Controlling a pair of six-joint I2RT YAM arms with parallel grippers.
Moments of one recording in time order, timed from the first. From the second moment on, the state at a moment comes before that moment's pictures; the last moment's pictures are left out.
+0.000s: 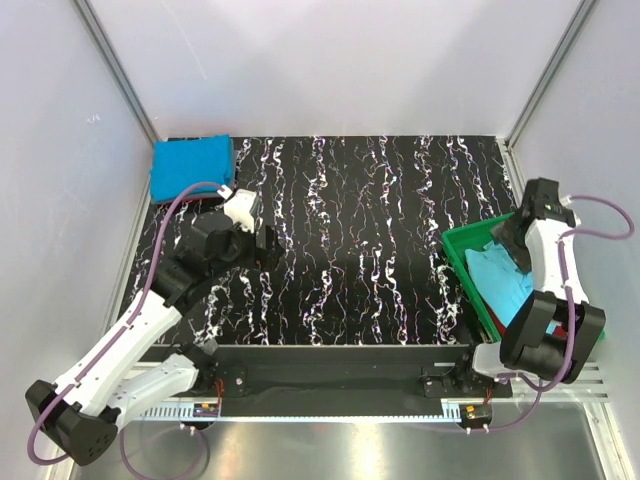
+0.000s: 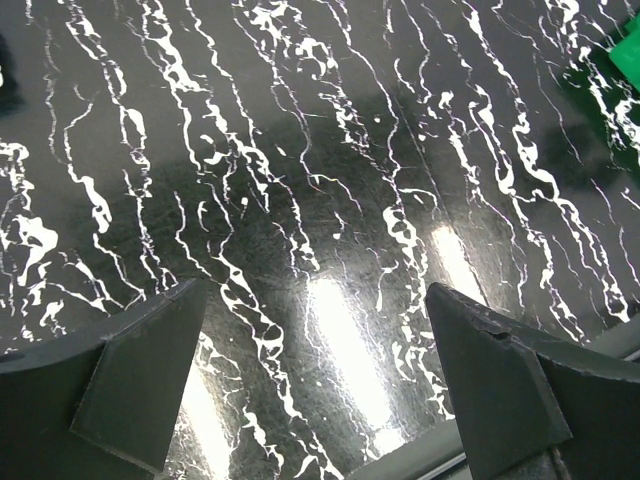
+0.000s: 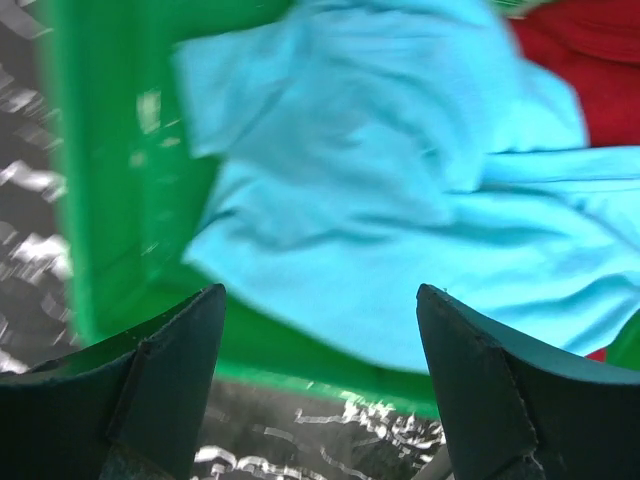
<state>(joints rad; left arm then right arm) -0.56 0.88 0.88 -0.52 -0.04 -0.23 -0.31 1.38 1.13 -0.88 0.28 0.71</state>
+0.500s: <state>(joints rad) -0.56 0.91 0.88 -0.52 -0.10 -0.23 -0.42 1.45 0.96 -0.70 0.26 0.77</state>
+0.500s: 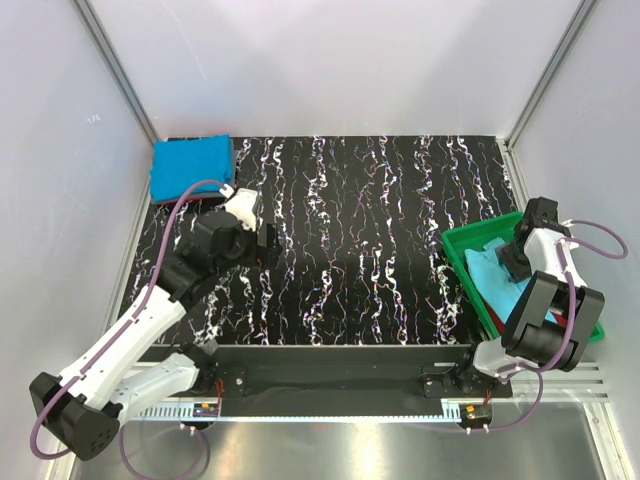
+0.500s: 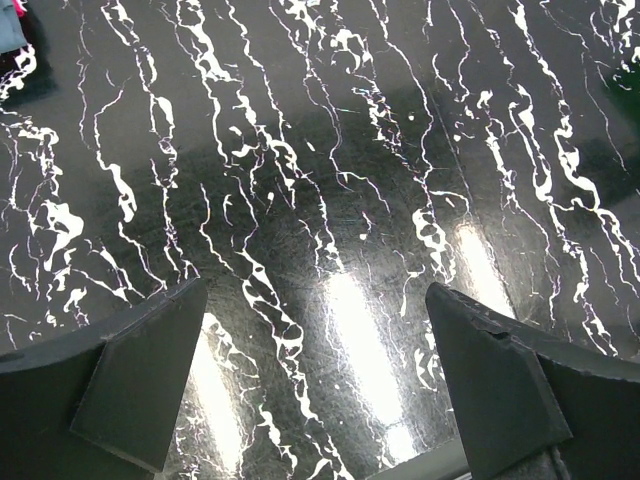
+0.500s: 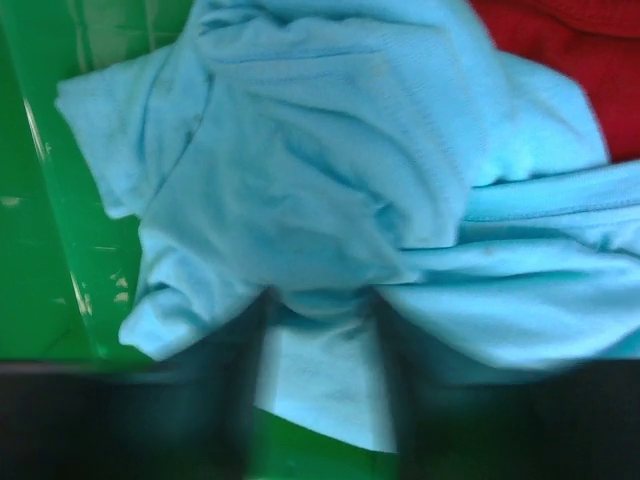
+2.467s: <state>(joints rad) -0.55 1.02 1.03 -0.67 -0.12 -0.42 0.43 1.42 1.21 -0.64 -0.21 0.59</state>
